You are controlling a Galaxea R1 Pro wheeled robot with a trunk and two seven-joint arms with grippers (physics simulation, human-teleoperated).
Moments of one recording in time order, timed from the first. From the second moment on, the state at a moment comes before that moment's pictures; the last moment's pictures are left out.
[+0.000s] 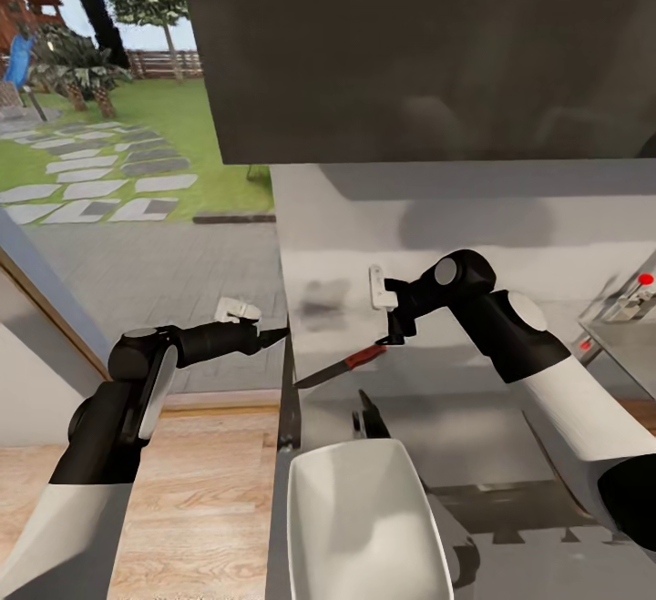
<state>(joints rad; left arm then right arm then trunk) -0.71 0.07 -0.02 -1.48 0.03 0.84 -0.73 -1.14 -0.17 0.50 -1.24 0.77 0.33 1.33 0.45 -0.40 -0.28</state>
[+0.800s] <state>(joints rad) -0.71 0.07 -0.02 -1.48 0.03 0.84 -0.72 -1.14 -0.17 0.55 -1.24 0.77 0.33 1.41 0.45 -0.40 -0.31</state>
